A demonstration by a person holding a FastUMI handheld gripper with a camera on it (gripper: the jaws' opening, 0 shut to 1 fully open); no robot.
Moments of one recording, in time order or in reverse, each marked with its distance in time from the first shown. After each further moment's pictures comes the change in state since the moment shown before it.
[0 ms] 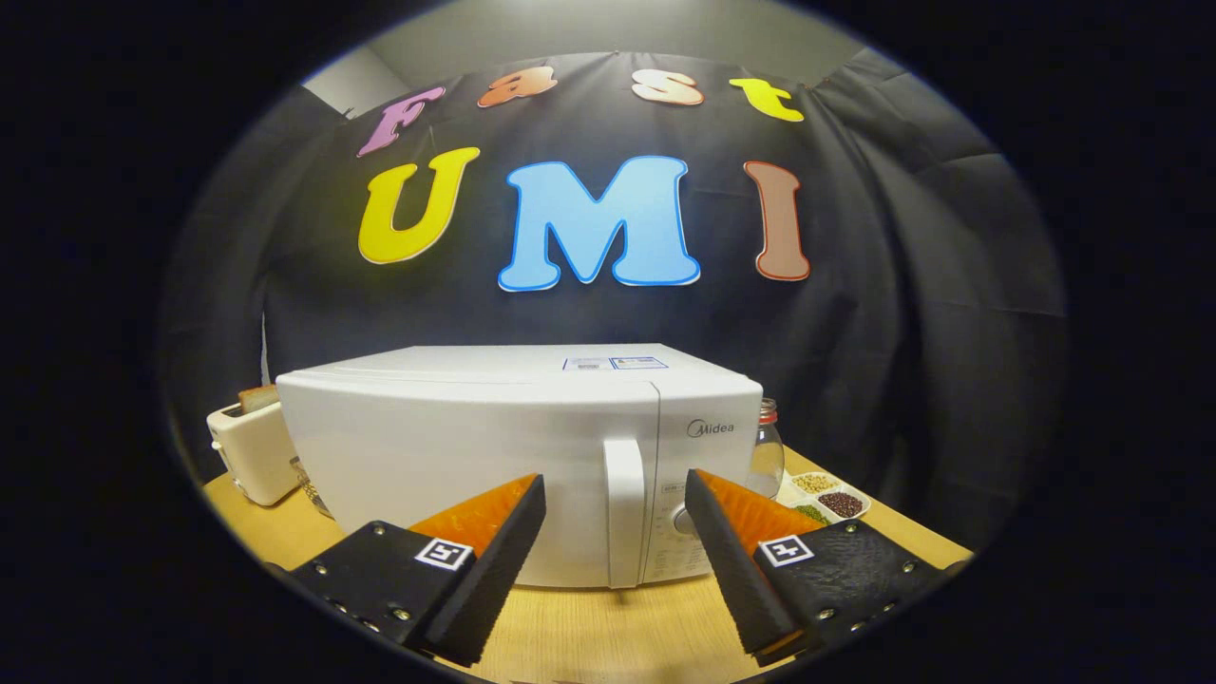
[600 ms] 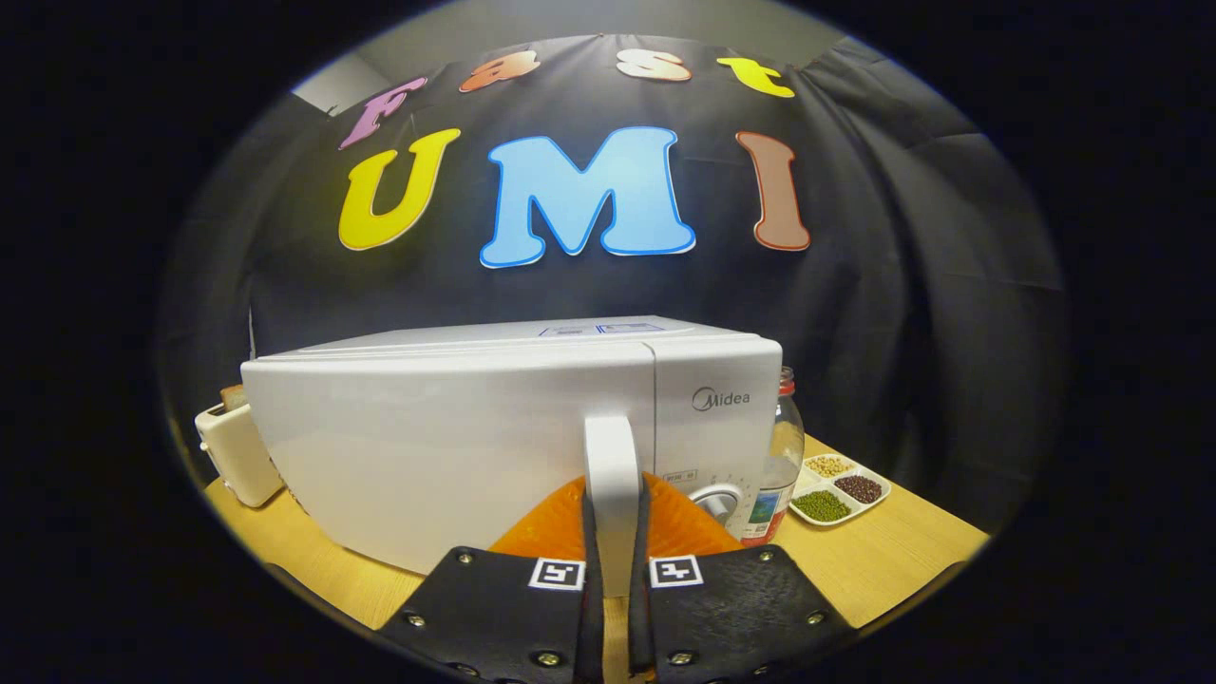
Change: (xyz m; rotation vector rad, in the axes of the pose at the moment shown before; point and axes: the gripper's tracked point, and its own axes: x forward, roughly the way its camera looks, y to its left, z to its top) arm 0.029 -0.003 -0.020 0.035 0.045 -0.006
